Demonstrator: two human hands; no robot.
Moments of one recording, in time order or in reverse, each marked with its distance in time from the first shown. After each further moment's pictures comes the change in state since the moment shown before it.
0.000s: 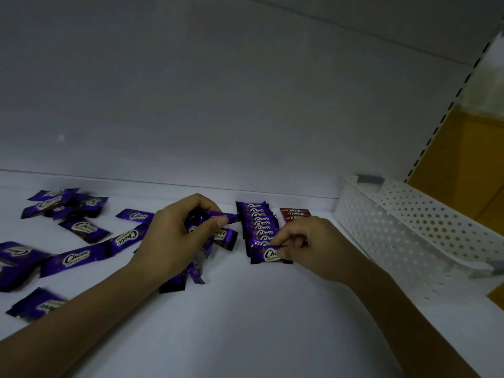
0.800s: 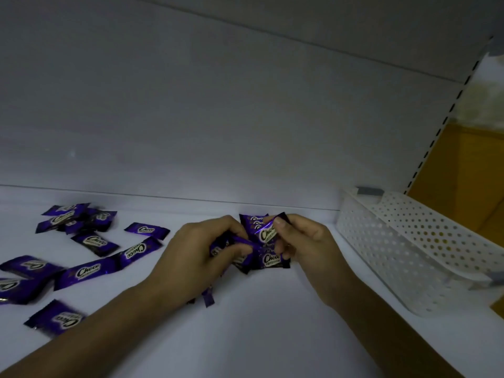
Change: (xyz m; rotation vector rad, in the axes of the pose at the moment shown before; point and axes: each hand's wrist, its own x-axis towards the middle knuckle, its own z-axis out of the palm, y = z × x) left_hand -0.008 0.024 0.002 0.170 -0.156 0.222; right_hand 0.000 -0.028 0.015 0.814 0.219 0.104
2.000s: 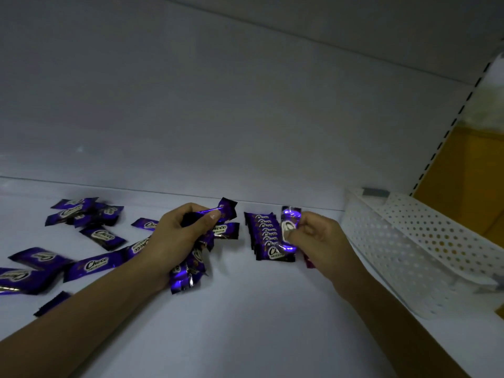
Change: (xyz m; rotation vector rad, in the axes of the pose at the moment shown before) left_hand 0.008 -0.026 -0.009 -0.620 0.242 -0.605; right_hand 0.005 0.001 -0.015 -0.174 0.019 -0.036
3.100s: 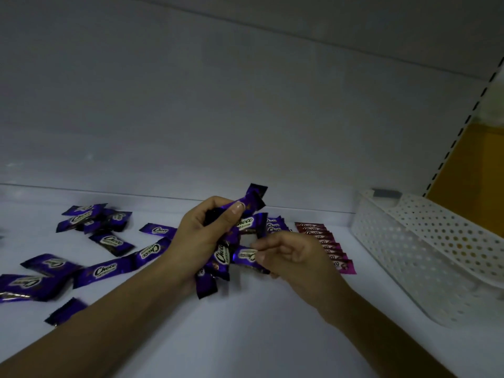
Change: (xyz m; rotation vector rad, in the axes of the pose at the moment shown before) left_hand -0.005 0.016 0.020 -0.138 -0.177 0.144; right_hand -0.007 0.006 0.038 0.073 -0.190 -0.043
